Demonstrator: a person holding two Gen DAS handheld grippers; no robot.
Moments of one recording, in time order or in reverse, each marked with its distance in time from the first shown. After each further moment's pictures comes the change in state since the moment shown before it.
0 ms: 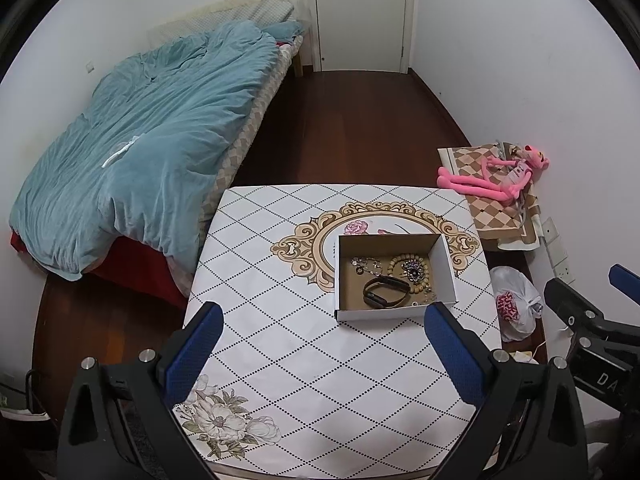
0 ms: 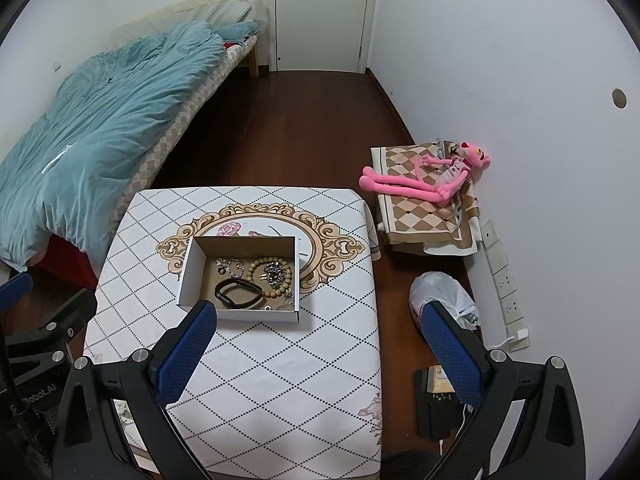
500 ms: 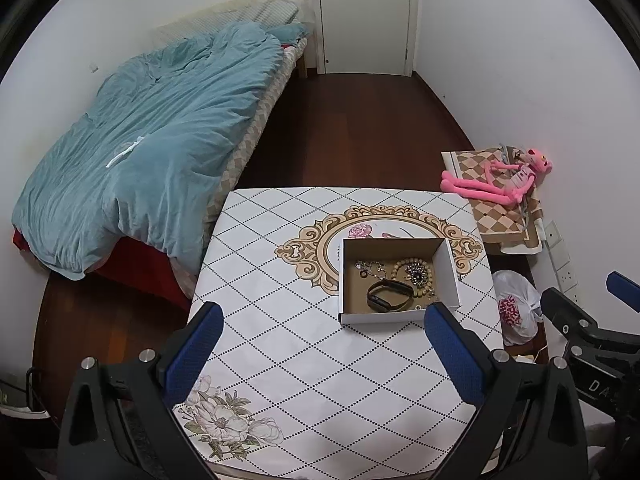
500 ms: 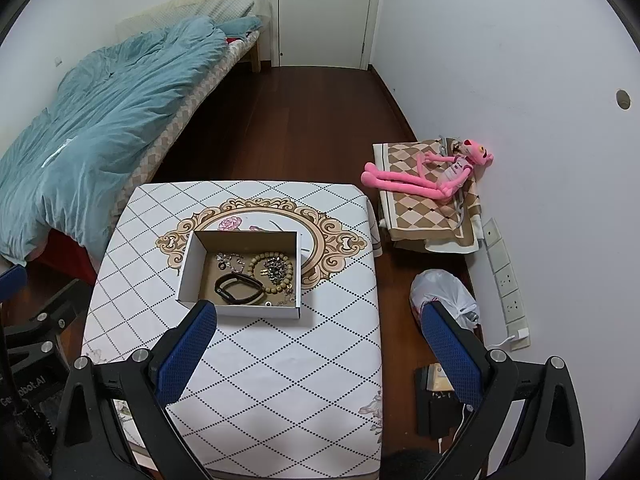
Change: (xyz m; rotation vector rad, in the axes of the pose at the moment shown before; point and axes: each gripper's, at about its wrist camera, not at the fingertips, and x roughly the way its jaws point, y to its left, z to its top) left arm -0.001 0.001 0.003 -0.005 -0.006 0.012; right arm 0.004 0.003 -0.003 -0.011 0.014 0.003
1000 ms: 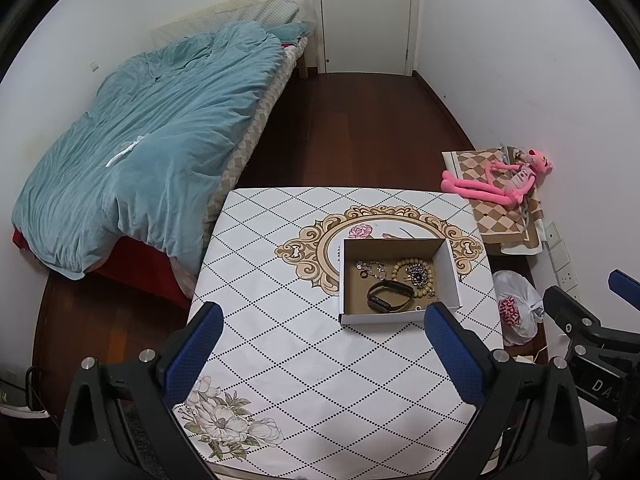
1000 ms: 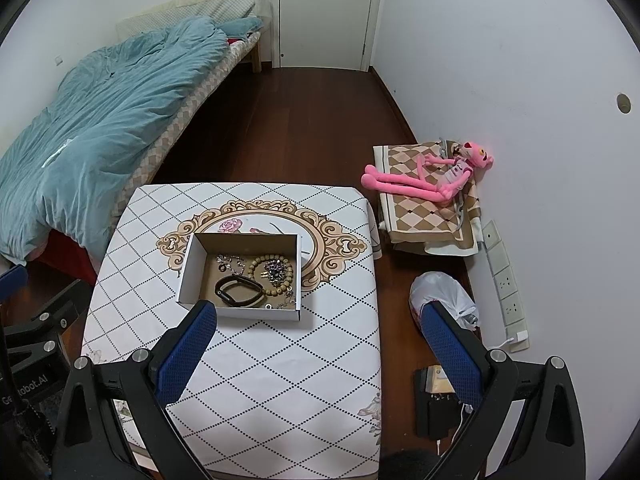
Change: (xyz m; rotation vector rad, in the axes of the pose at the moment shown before) left arm 0.001 0.001 0.001 -0.003 0.004 -0.003; right arm 0.001 0.000 0.002 -0.002 0.000 0.000
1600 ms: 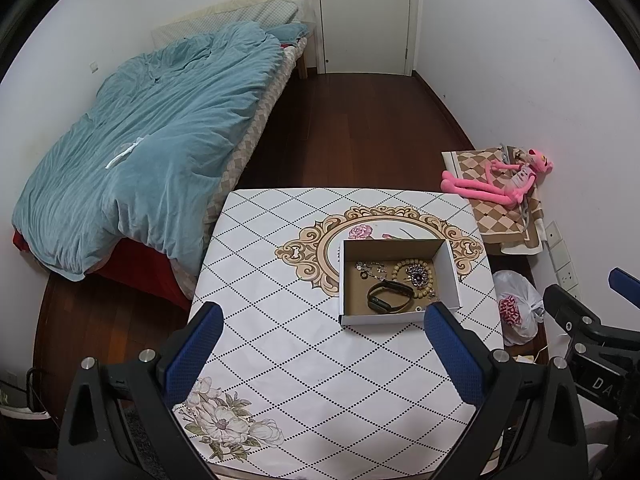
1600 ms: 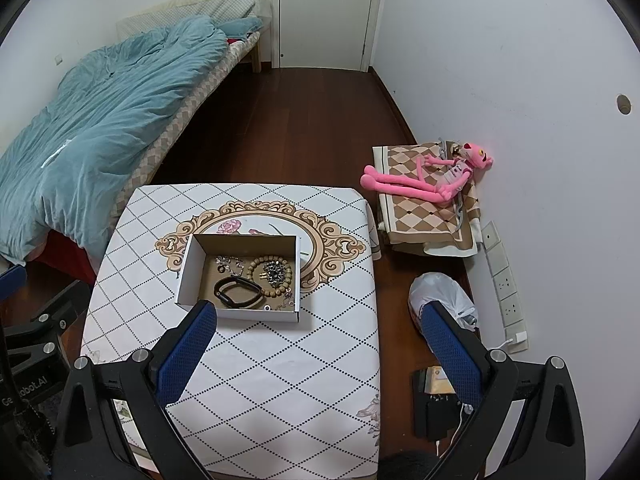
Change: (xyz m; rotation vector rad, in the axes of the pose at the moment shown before) left arm 0.000 -0.001 0.001 0.001 0.000 0.003; right arm 0.000 0.000 0.004 -0.005 -0.004 -0.004
